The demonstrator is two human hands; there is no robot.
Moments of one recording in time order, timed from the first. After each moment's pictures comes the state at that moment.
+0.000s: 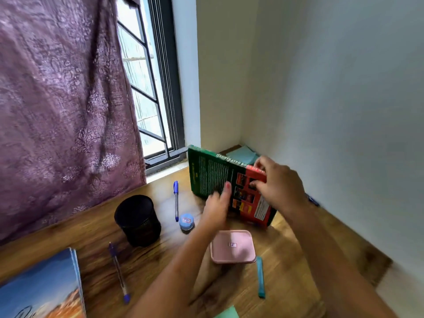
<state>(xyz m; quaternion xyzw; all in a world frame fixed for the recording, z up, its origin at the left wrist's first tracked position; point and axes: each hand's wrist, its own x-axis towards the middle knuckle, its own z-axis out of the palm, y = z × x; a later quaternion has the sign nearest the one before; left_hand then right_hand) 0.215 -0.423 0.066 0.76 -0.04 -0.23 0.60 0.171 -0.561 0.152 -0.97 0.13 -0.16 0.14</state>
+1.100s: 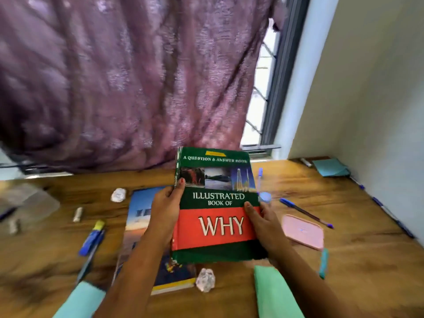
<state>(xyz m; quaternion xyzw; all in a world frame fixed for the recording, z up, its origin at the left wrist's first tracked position) 0.052 -0.166 0.129 0.67 0.23 0.13 0.70 0.068 -0.374 0.095 -0.70 0.01 0.09 0.71</state>
